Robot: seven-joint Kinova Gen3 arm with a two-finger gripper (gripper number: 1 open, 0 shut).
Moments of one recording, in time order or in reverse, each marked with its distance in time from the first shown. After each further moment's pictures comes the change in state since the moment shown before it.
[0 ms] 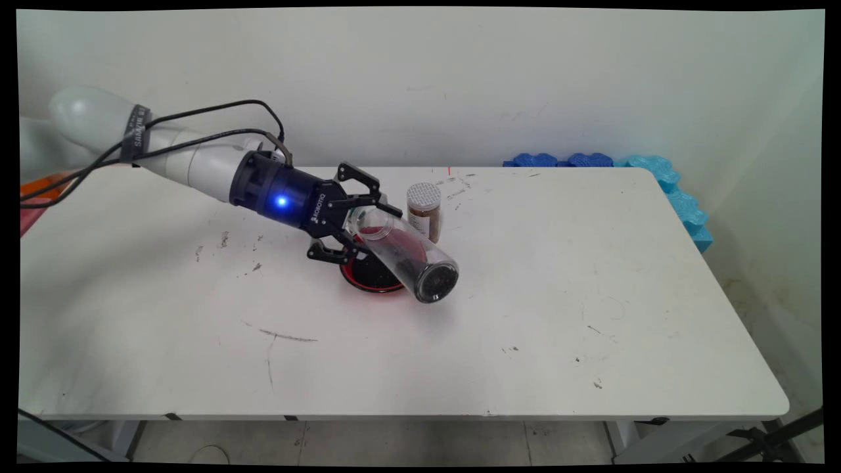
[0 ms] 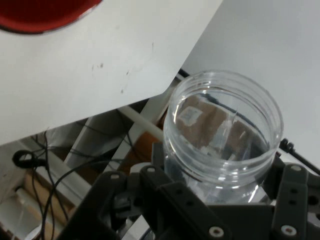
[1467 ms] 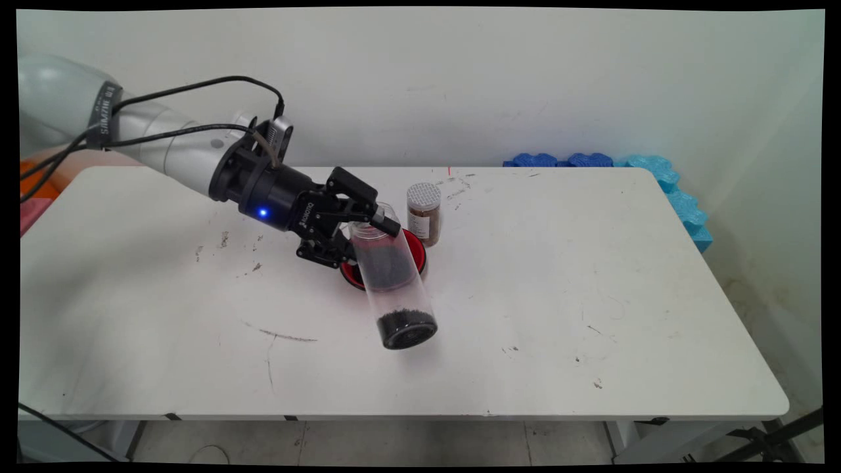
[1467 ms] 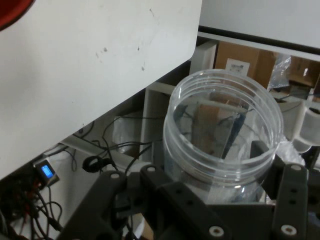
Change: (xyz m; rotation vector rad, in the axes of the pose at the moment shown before) arm -0.050 0.018 -0.006 0.091 -0.045 0.431
